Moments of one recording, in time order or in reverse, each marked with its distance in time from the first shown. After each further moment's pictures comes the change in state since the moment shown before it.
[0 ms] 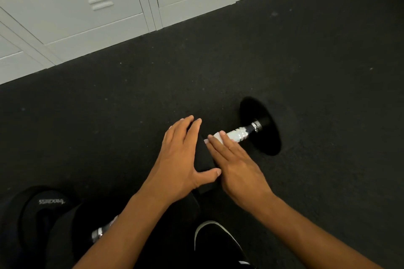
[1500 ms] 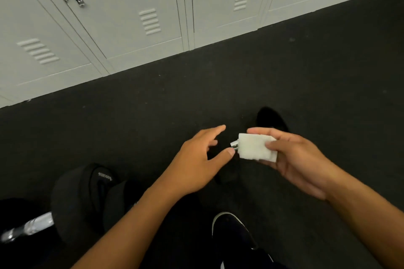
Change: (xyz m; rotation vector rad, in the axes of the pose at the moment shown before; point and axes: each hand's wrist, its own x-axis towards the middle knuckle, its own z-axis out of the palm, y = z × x) left_hand -0.064 0.031 -0.058 -0.469 0.016 -0.097; right_hand -0.025 -0.028 -0.137 1.470 -0.110 0.593
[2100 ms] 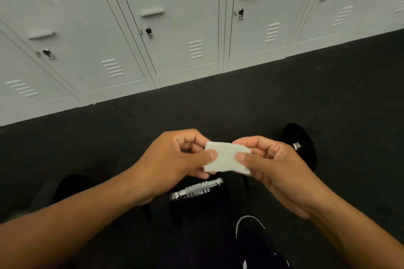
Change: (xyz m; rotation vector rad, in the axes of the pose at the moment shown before) left_hand -0.127 0.039 -0.096 -0.443 0.115 -0.064; right_hand -0.074 -0.016 0.108 0.050 -0.224 -0.219
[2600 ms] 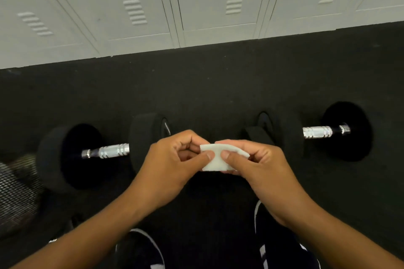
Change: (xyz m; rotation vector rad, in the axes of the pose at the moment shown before) left_hand -0.032 -0.132 -0.014 0.067 0.280 0.062; right_hand 0.026 0.108 0.053 -0.265 -0.040 -0.024
